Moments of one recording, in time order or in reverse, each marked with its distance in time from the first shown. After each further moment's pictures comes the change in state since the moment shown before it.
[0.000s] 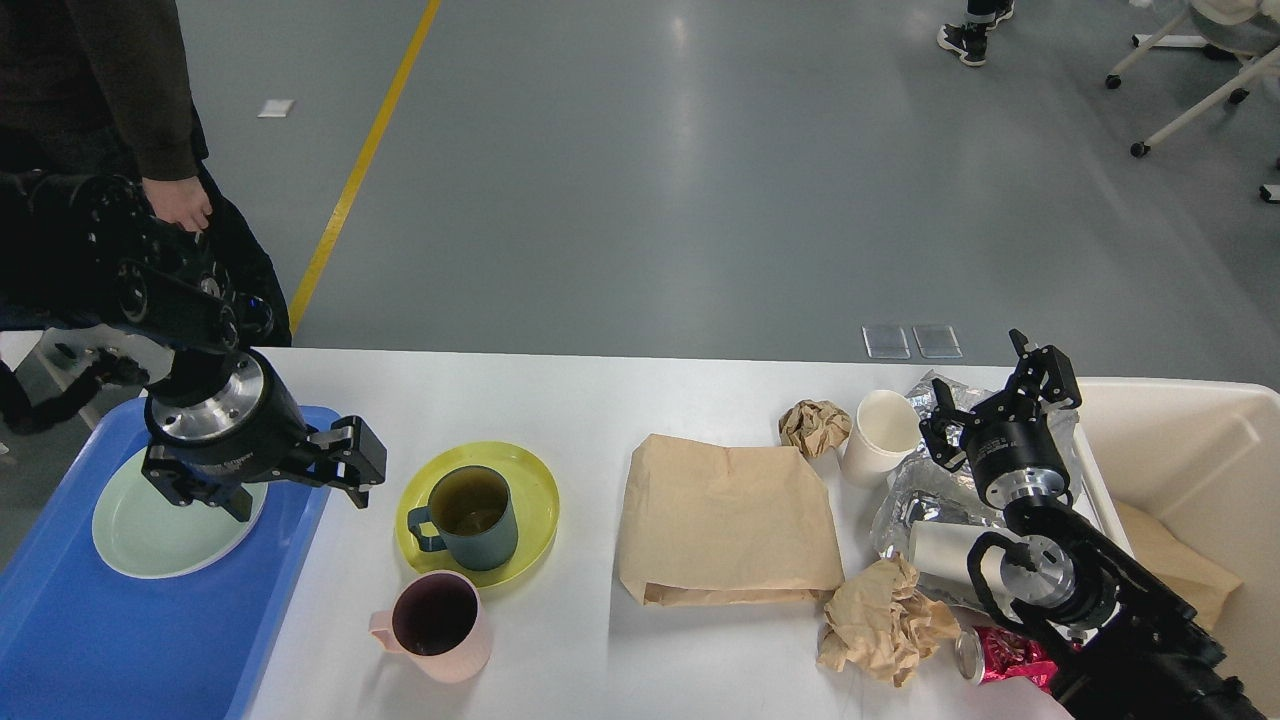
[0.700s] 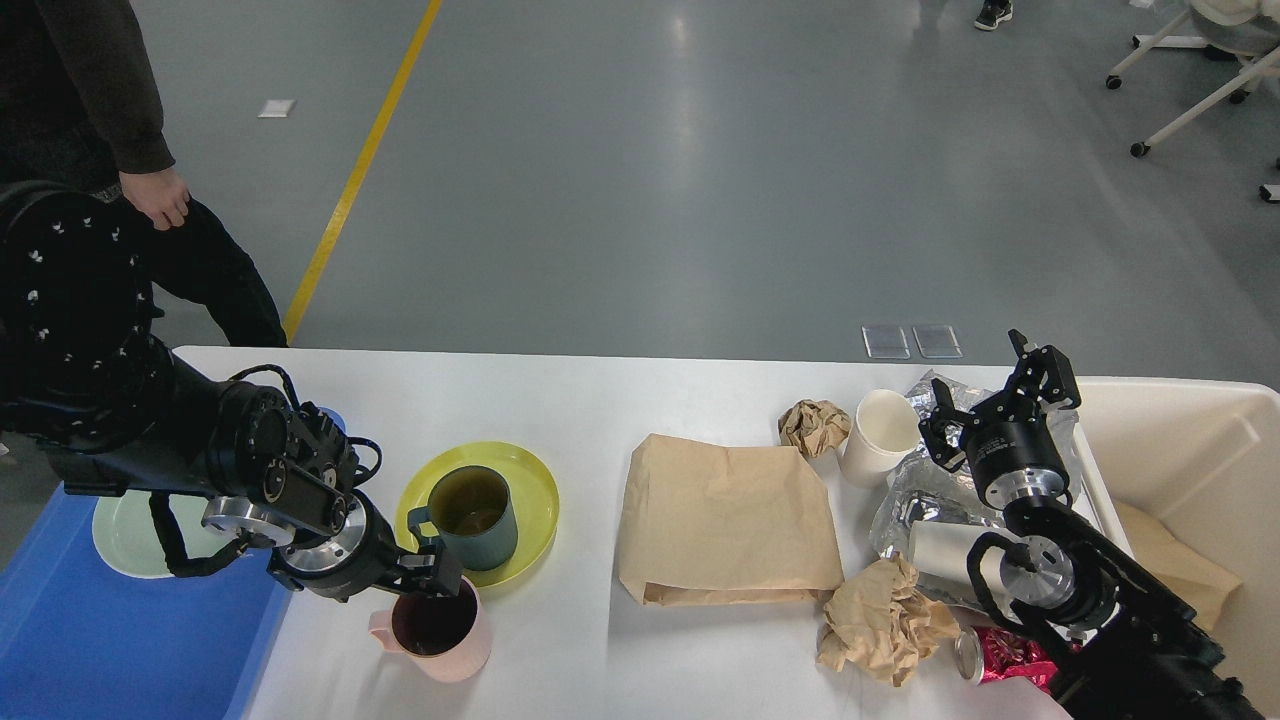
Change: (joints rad) left arm 0.395 -0.093 -0.154 0.135 0.178 0.297 -0.002; right arm 0.000 0.001 0.000 0.000 0.000 0.000 0.000
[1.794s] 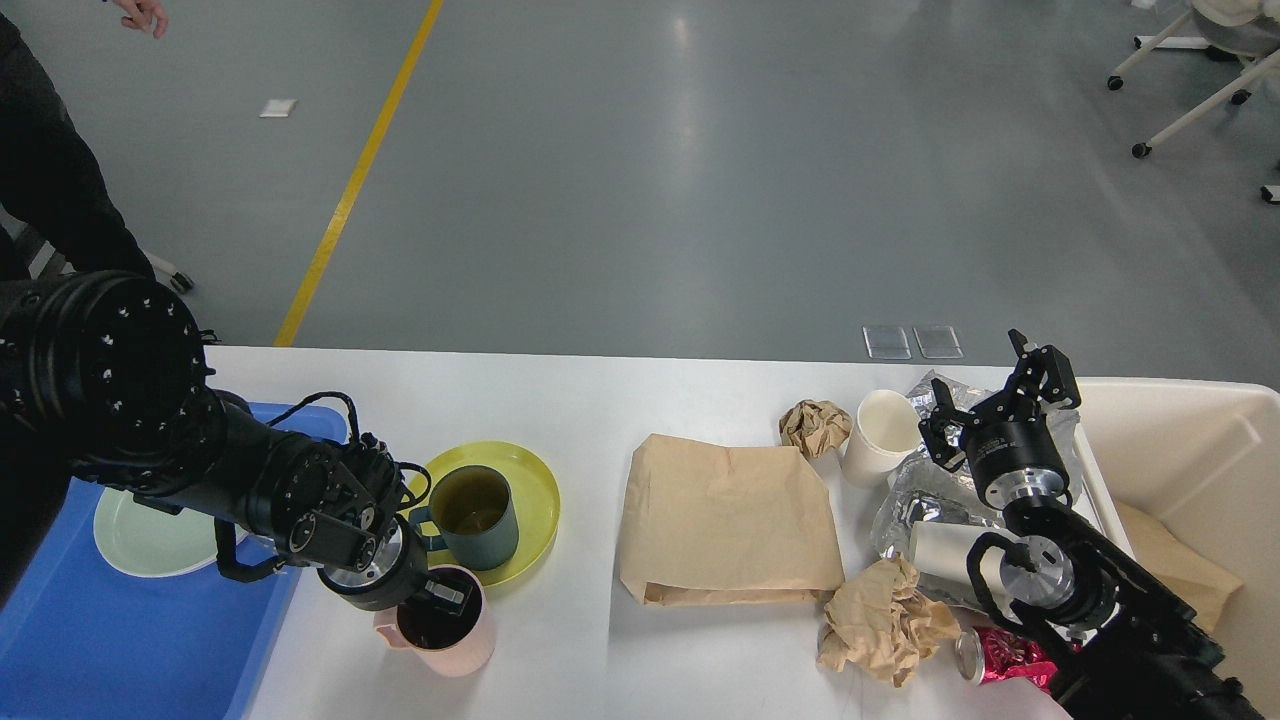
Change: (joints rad) left arm 0.165 -0.035 -0.069 0.173 0.238 -0.002 0.001; right arm 0.000 0.000 0.000 0.000 0.000 0.000 0.000
